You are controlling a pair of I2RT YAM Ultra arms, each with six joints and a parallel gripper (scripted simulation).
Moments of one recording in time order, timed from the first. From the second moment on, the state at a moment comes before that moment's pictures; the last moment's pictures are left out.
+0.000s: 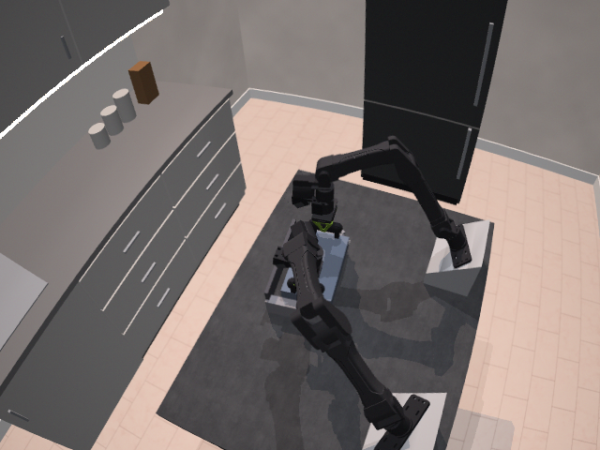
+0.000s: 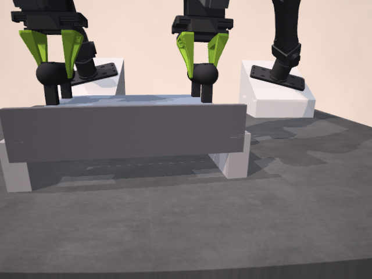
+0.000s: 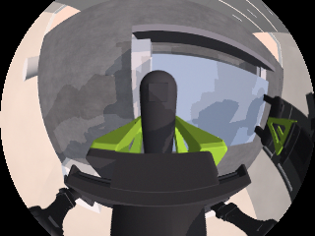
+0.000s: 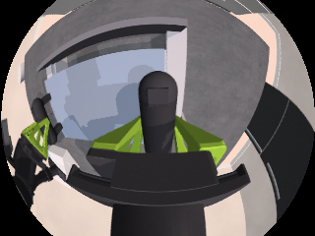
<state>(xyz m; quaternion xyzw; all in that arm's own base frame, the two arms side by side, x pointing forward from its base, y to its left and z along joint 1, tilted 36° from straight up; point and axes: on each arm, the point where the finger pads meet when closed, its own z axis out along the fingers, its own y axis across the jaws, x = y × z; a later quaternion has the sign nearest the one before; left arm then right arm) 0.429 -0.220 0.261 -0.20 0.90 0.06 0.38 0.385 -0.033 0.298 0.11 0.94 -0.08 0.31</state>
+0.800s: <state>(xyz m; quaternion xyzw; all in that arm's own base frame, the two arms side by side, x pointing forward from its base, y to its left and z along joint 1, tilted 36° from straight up) 0.442 -0.213 0.273 -0.20 0.90 0.06 0.38 0.399 -0.035 0.310 0.11 0.94 -0.08 0.31</state>
